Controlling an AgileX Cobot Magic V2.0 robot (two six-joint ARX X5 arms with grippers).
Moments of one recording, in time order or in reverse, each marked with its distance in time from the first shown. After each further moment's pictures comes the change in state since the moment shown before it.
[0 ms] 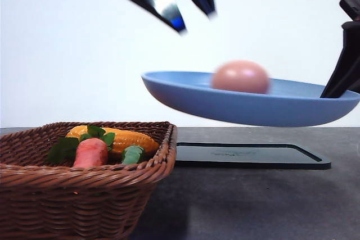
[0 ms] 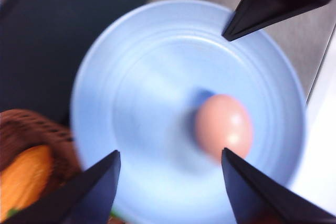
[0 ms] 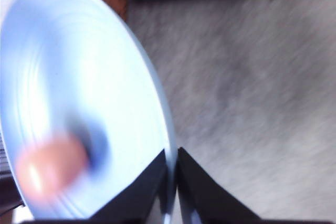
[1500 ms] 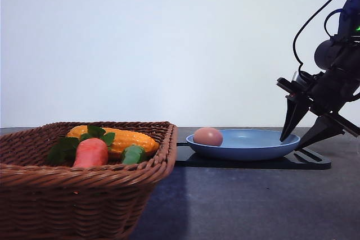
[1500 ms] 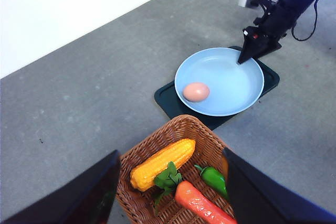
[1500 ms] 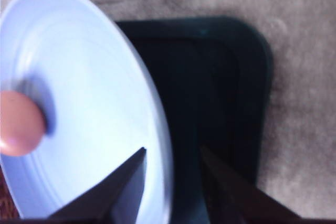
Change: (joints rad) left_arx 0.094 -0.503 0.000 -0.125 -0.336 -0.086; right_arx -0.160 0.954 0.769 -0.035 0.046 -0.160
